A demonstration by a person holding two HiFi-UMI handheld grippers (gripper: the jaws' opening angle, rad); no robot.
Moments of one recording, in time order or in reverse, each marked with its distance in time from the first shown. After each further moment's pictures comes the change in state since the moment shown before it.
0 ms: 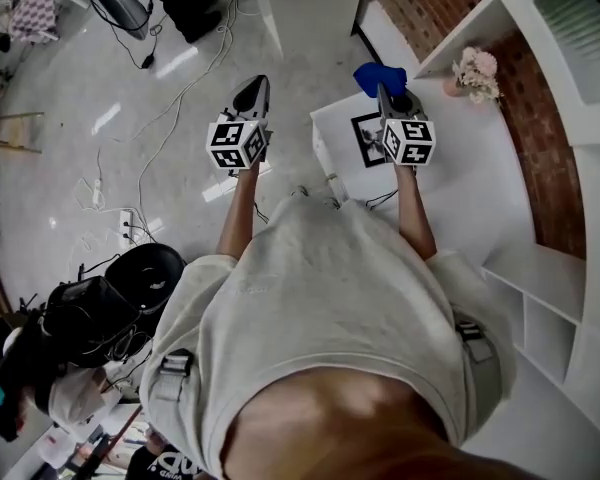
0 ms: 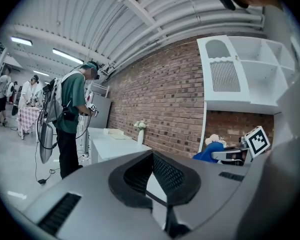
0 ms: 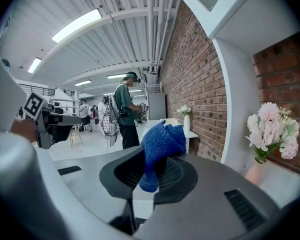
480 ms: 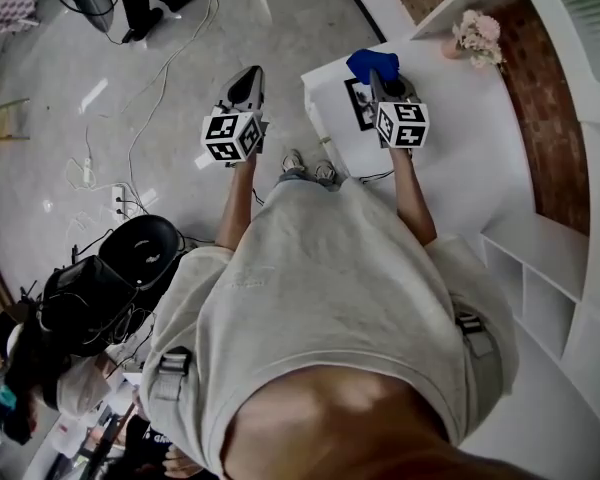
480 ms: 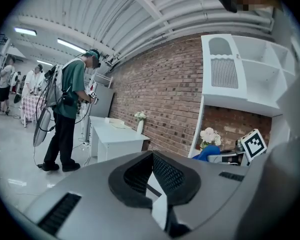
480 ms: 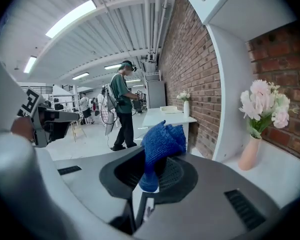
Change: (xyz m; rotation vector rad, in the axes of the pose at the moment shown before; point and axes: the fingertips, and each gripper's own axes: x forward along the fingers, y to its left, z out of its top) left arm -0.027 -0.019 -0.056 -0.076 0.084 -0.004; right arm -0.021 0.010 -0.065 0.031 0.137 -0.002
